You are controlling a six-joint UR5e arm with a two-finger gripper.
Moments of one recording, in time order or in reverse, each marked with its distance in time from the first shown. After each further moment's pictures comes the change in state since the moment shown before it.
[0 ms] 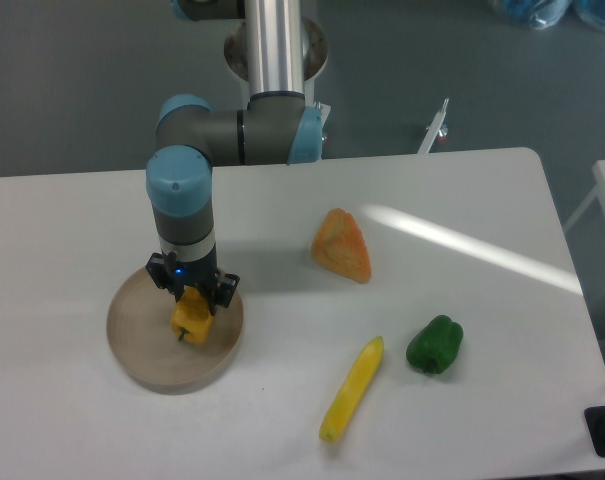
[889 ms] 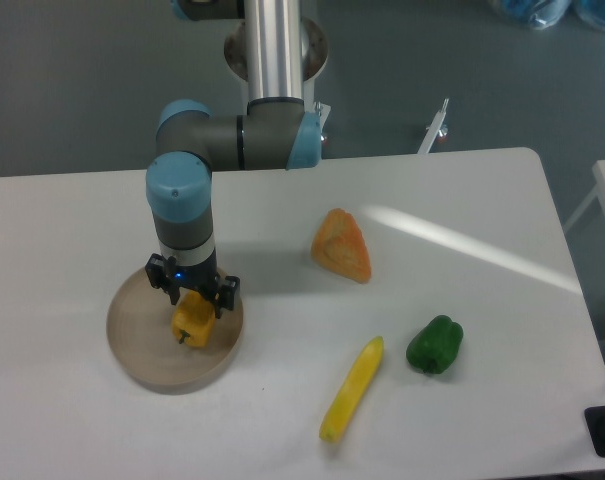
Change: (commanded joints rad) arm 0.000 0.008 0.011 0.000 0.005 0.000
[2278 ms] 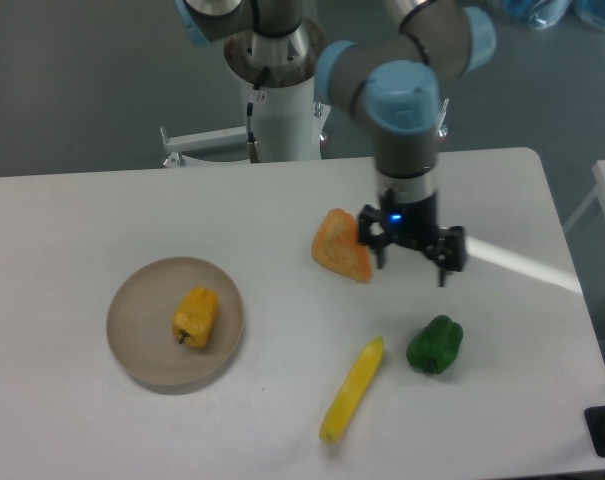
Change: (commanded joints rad) arm 0.500 0.057 0.146 -0.009 0.068 0.843
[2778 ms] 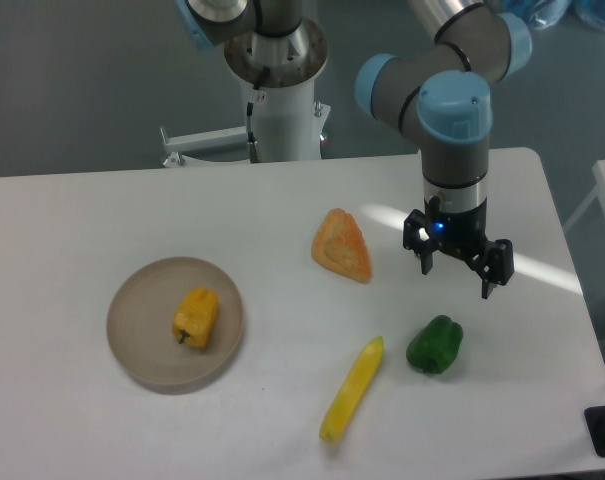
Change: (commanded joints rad) arm 0.000 -0.035 0.038 0.008 -0.002 0.005
